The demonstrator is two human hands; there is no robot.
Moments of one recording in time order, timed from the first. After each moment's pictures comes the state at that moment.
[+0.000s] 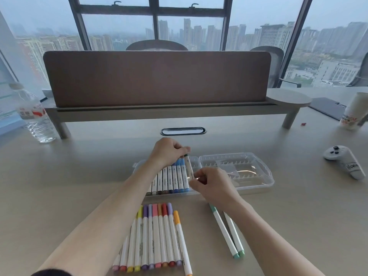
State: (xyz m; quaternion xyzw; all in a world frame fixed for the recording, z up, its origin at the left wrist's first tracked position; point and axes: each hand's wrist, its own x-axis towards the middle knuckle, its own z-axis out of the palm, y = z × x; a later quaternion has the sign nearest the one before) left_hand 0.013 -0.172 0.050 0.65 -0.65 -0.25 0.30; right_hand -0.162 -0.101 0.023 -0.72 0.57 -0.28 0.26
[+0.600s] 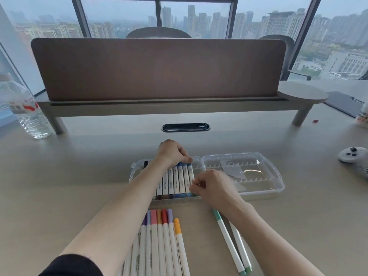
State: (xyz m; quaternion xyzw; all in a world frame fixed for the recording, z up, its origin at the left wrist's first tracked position) left_hand 0.013 -0.221 0.018 0.70 -0.64 -0.25 0.20; right_hand -0.155 -0.132 0.009 -0.78 0.57 -0.17 0.17
